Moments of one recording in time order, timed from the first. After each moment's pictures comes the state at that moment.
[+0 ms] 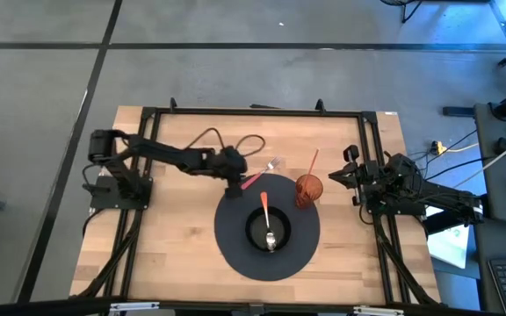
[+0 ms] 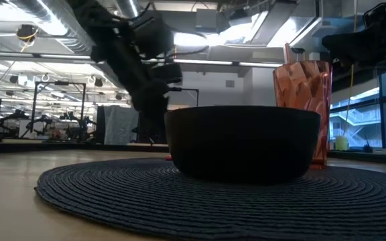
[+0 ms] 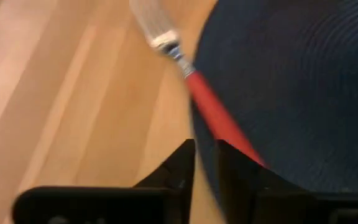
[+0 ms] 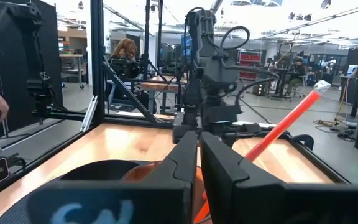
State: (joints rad) left arm 0.14 1.66 0.85 -0.05 -0.12 -0.01; right arm -0.28 0.00 0.01 0.15 -0.35 -0.02
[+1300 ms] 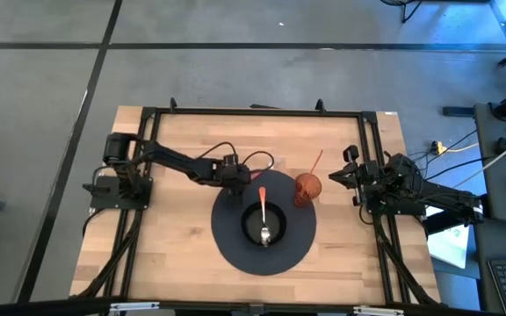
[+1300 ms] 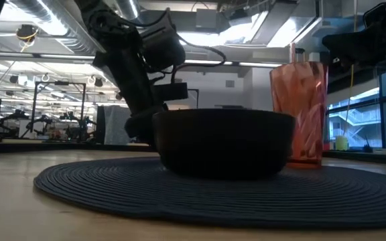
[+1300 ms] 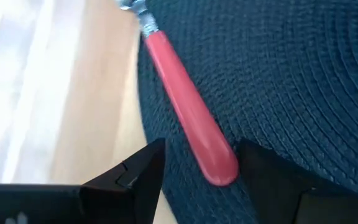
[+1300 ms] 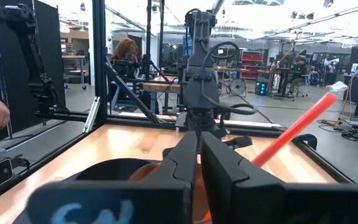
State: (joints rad) left arm 0.05 1.80 0.93 -0.15 -0.26 0.04; right arm -0.28 0.00 0.01 0.15 -0.36 -0.01
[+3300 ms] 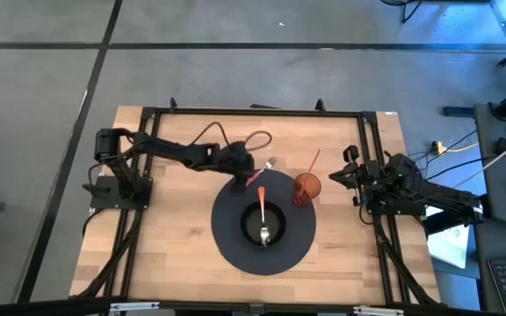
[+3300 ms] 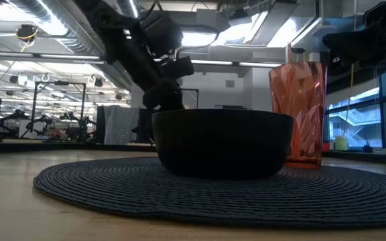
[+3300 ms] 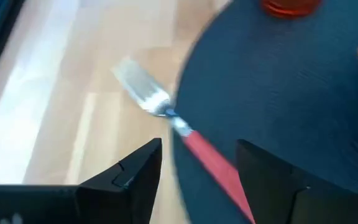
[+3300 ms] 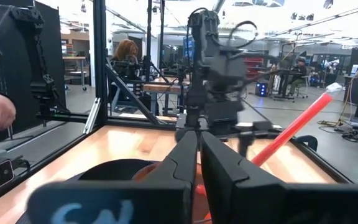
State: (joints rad) left arm 0.17 1.71 0.93 0.01 -0.07 0.22; right arm -0.28 0.00 0.01 0.16 -0.36 -0.01
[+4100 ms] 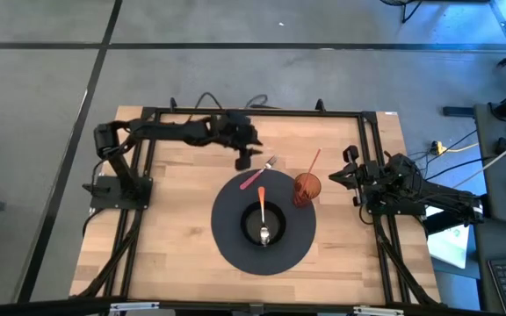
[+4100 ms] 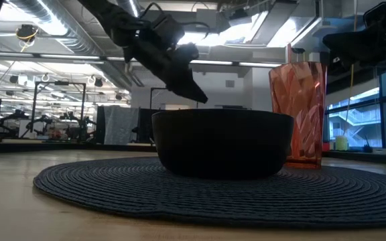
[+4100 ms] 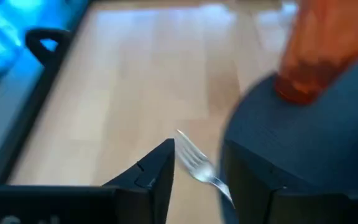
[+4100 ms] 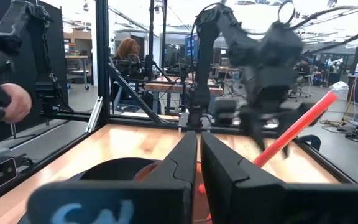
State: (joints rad) left arm 0.39 1.71 1.09 0.00 0.24 0.27; right arm -0.28 0.00 0.01 0.15 -0.37 -0.01
